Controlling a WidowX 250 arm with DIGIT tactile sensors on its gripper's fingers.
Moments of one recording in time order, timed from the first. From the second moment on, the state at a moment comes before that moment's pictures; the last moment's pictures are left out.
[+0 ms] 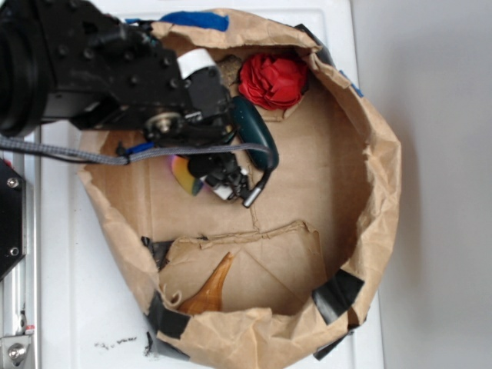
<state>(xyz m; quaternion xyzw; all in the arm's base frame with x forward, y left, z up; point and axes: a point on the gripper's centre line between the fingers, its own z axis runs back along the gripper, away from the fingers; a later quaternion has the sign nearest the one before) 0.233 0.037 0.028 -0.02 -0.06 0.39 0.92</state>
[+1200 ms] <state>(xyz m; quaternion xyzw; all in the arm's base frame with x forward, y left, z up) 0.222 -0.001 0.162 0.06 0.06 0.06 0.99</state>
